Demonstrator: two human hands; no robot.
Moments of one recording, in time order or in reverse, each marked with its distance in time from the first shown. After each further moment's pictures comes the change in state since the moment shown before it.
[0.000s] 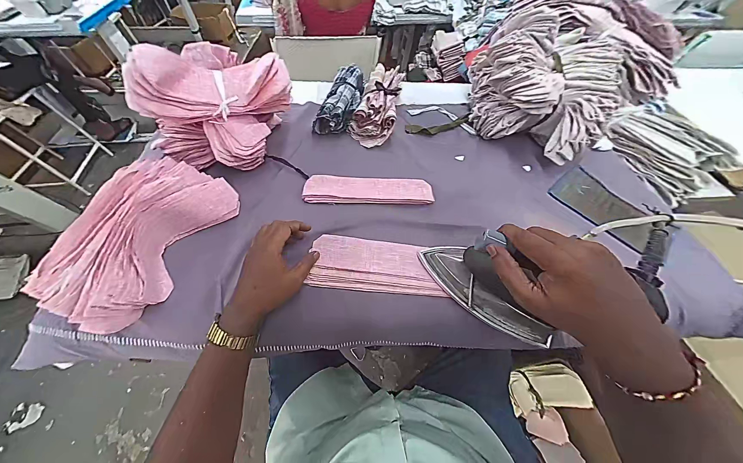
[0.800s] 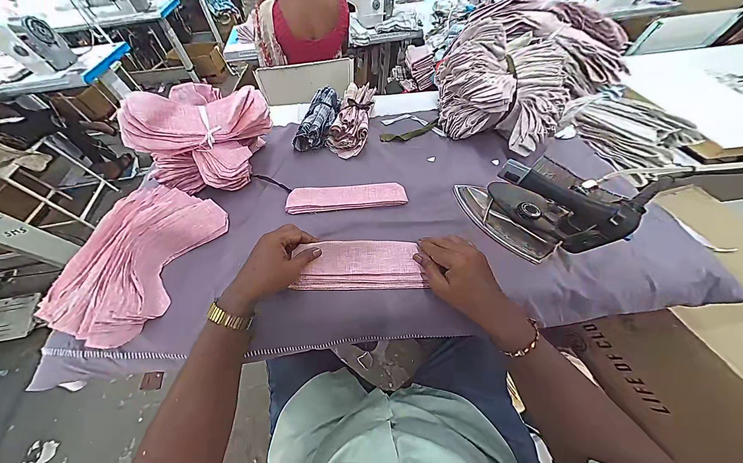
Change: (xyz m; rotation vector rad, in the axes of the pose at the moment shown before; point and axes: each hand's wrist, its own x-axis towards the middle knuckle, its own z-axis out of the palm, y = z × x) left_hand 0.035 0.037 -0.007 -0.167 -0.307 0.051; right_hand -0.025 -0.012 0.097 0.291 0.088 0.093
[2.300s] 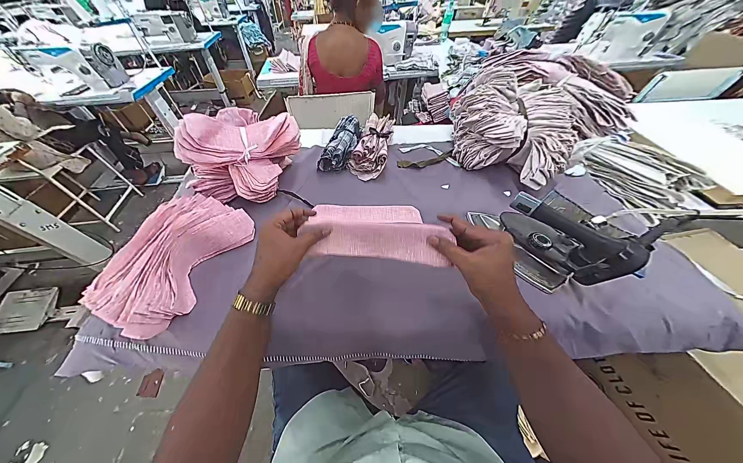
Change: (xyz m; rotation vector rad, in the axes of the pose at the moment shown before) left_hand 0.015 0.016 -0.021 -0.384 0.413 -0.066; right_hand 0.061 -0.017 -0.023 0.799 0.249 0.150
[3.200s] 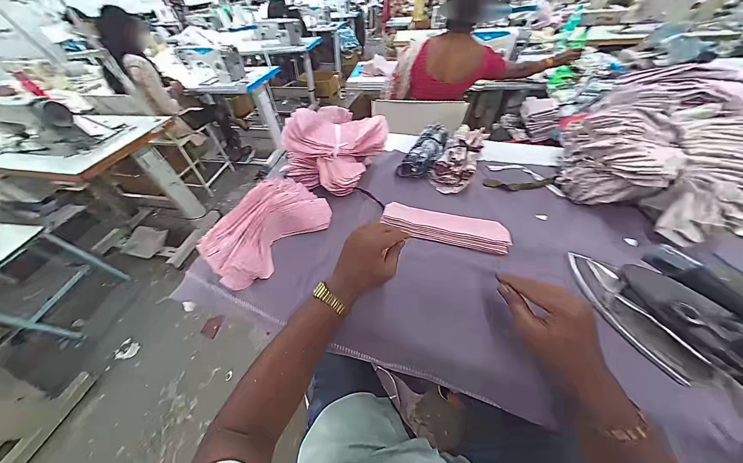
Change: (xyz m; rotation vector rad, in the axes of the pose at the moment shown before) left_hand -0.014 -0.023 0.013 0.655 0.053 0.468; right_hand -0.021 0.029 0.013 -0.531 -0.184 -0.336
